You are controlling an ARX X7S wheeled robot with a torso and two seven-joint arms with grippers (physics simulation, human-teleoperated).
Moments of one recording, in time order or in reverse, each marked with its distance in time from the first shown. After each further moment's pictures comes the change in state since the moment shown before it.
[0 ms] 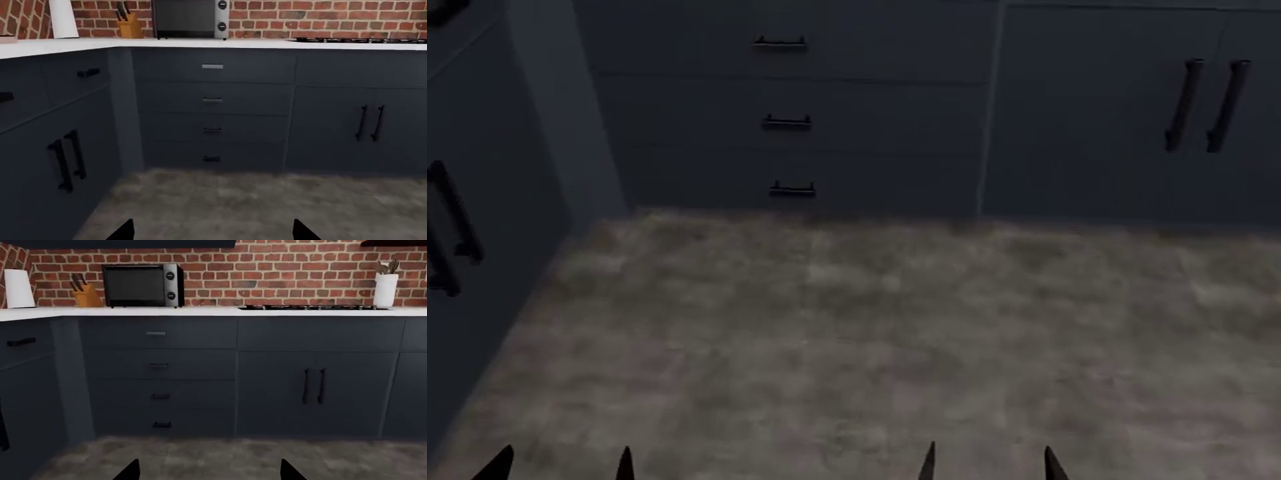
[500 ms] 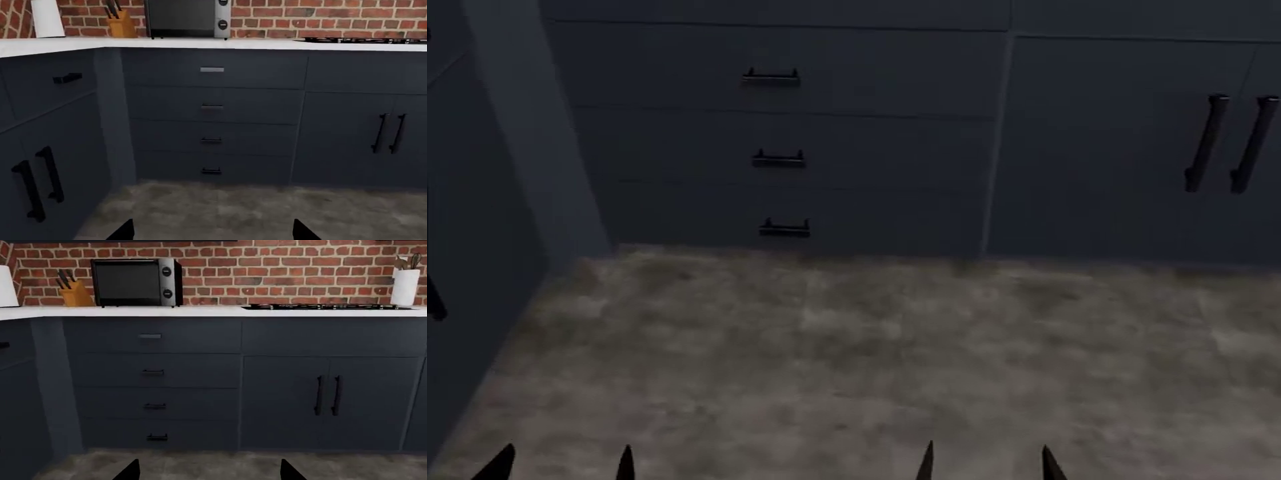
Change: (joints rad) left arm -0.012 -0.003 0.008 -0.021 -0.009 0.009 -0.002; right arm 0.011 0.003 -0.011 0.015 0.007 -0.003 0.003
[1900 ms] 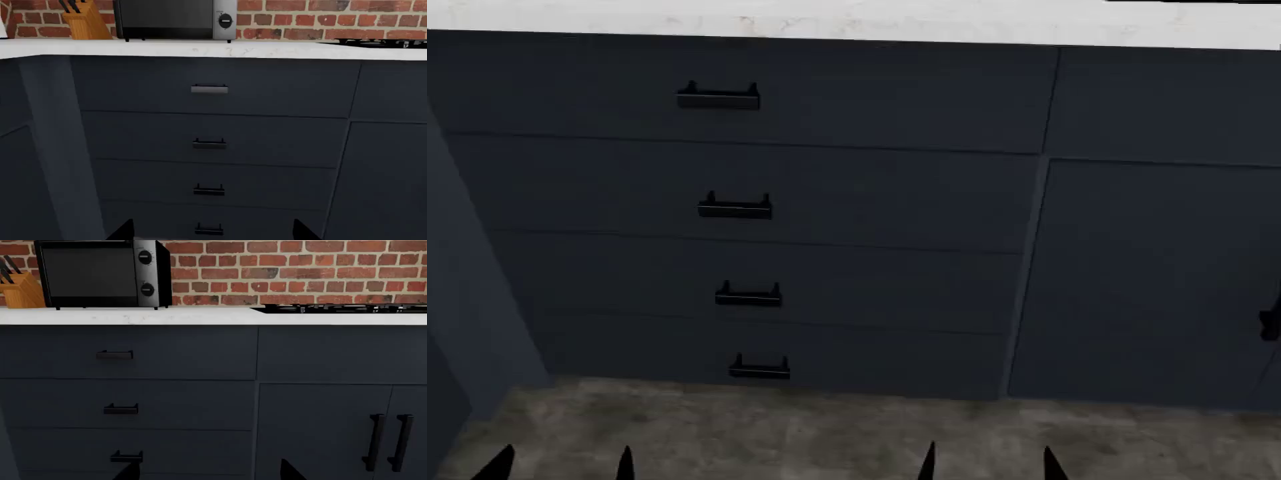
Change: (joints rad) left arm 0.000 -0.017 0.024 0.007 -0.016 0.004 -0.023; right arm 0.005 0.017 -0.021 -0.002 0.019 0.002 0.022
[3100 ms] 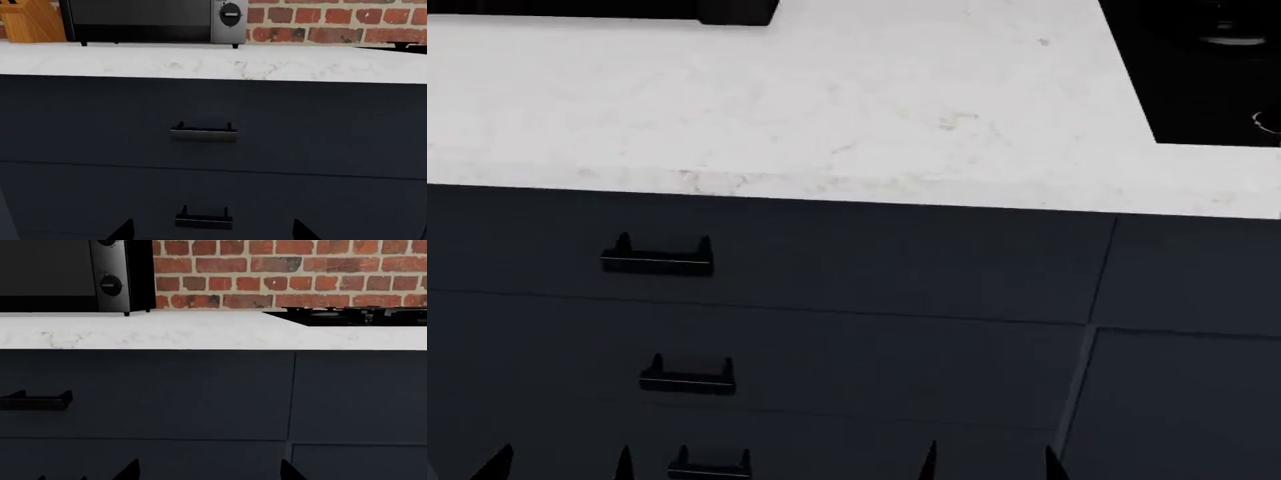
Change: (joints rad) left arm -0.003 -0.013 0.016 -0.001 -0.014 0.010 -0.013; right arm 0.007 0.008 -0.016 0.006 0.006 -0.008 0.022
